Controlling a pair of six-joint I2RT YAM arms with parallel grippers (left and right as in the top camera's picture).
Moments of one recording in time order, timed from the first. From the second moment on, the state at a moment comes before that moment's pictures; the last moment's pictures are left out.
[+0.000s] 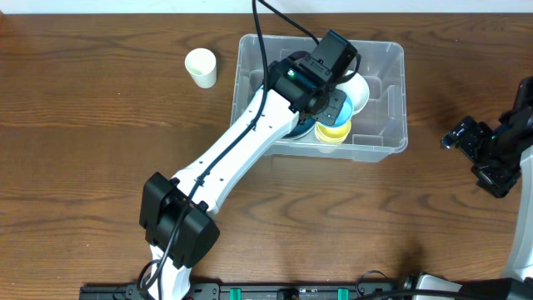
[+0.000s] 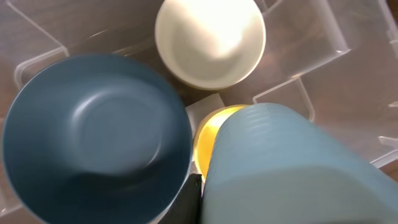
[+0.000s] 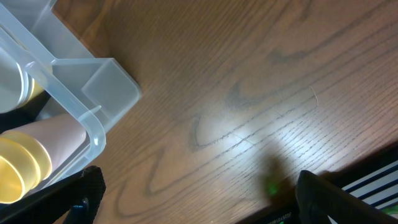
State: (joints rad) left arm -0.73 2.01 1.99 -1.05 -0.01 -0.22; right arm -0.37 1.43 1.41 -1.40 -0.10 0.49
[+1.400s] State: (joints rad) left arm -0.53 2.01 1.99 -1.18 -0.17 -0.33; right arm -0.37 1.43 1.41 -1.40 -0.10 0.49
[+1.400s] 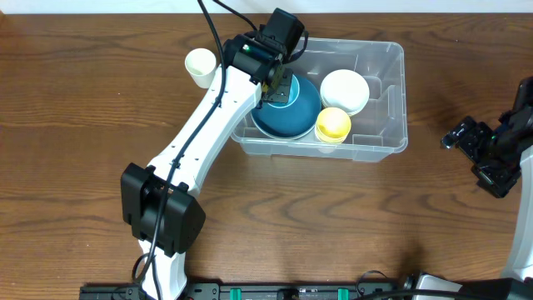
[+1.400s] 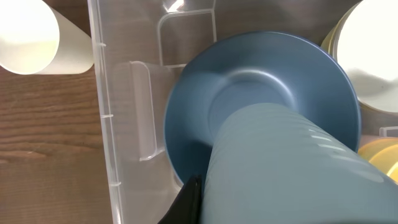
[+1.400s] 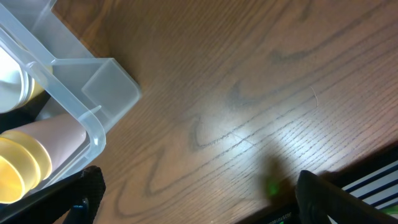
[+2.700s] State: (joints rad) left arm -0.17 2.01 1.99 -1.31 -0.07 -0.43; right arm -0.37 1.43 1.41 -1.40 -0.10 0.49
